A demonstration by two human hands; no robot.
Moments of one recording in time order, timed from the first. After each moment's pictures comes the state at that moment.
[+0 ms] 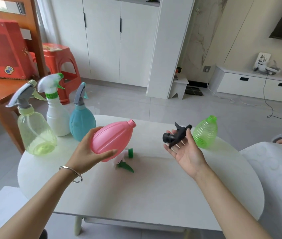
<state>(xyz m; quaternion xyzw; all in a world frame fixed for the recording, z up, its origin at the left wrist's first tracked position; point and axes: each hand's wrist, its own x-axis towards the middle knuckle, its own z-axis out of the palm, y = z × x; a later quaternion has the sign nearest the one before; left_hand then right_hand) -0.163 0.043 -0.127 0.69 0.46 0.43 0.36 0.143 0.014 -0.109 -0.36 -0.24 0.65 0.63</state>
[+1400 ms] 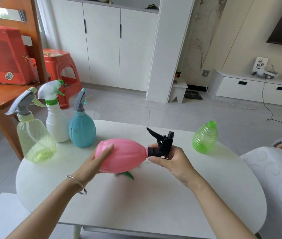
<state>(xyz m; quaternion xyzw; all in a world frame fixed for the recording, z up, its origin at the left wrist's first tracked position) -0.145 0.030 -0.124 0.52 0.46 0.39 0.60 0.112 0.002 -0.103 -0.47 -0.58 0.47 0.47</state>
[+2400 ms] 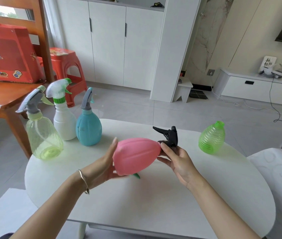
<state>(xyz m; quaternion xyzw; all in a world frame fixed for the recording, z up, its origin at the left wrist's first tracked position) -0.140 0.030 -0.119 0.52 0.36 0.29 0.72 0.100 0.014 -0.116 -0.46 -0.41 0.56 0.55</state>
